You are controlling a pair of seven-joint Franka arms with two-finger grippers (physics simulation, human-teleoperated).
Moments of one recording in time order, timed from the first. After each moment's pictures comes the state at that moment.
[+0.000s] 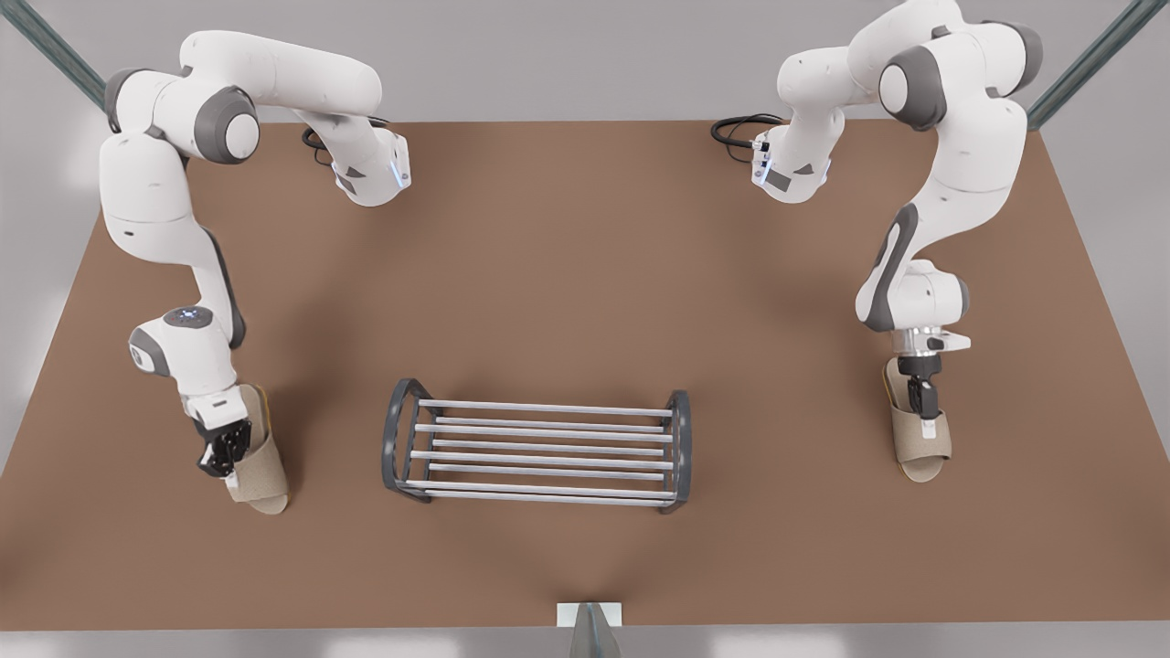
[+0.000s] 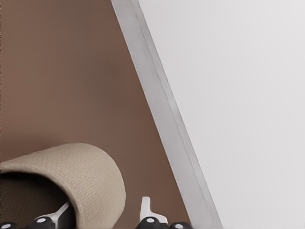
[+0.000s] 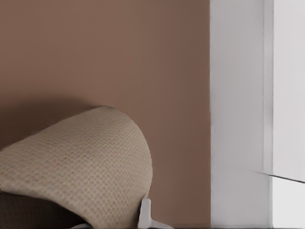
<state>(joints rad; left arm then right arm) 0.11 0.55 0.15 -2.16 -2.90 2.38 1.75 -0.30 0.73 -0.07 -1.73 -1.32 3.39 -0.46</state>
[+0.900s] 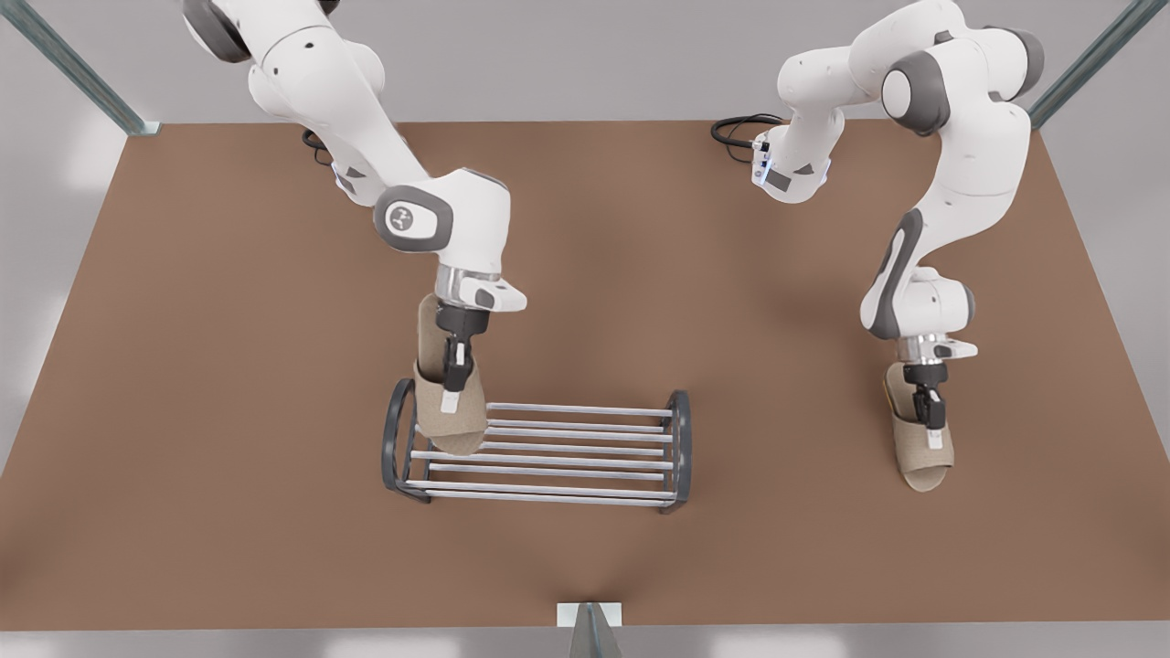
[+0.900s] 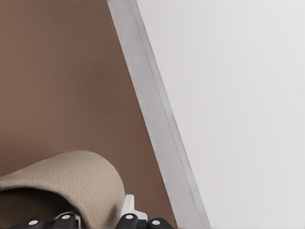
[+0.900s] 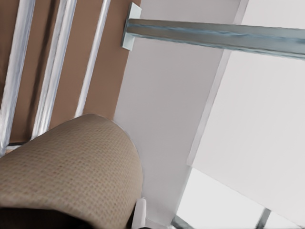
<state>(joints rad) 0.13 0.56 0.12 -2.09 -2.90 2.38 1.72 0.25 0.28 0.36 -1.81 -1.33 2.35 -0.29</state>
